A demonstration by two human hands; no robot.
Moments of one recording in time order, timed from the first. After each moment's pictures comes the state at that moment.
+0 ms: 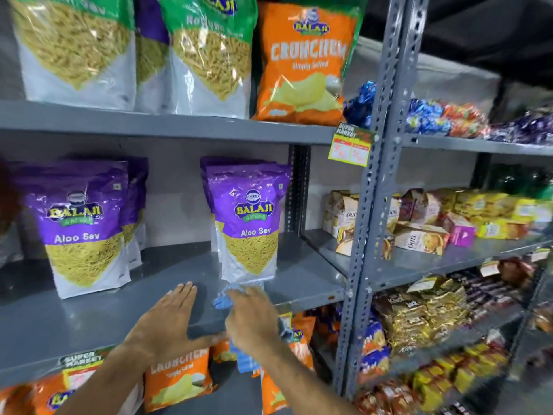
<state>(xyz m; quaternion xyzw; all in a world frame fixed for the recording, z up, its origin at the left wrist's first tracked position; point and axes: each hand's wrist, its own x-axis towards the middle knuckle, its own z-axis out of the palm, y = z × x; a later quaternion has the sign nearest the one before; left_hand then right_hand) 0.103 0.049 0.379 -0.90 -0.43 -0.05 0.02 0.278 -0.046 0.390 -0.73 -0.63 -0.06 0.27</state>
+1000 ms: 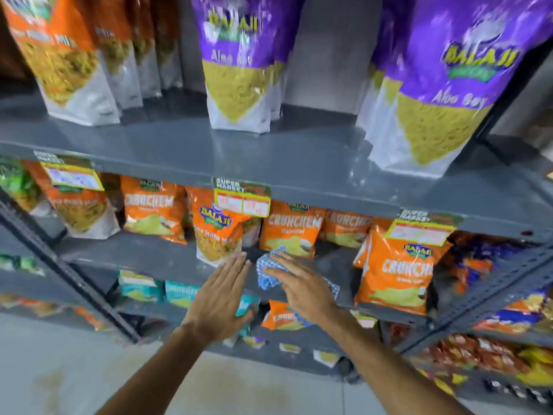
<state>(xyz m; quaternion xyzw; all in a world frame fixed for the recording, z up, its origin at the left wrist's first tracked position) -0.036 -0.051 0.144 -0.86 -0.50 -0.08 -0.02 0.206 -0.028 0.157 -0.45 -0.87 0.02 0.19</state>
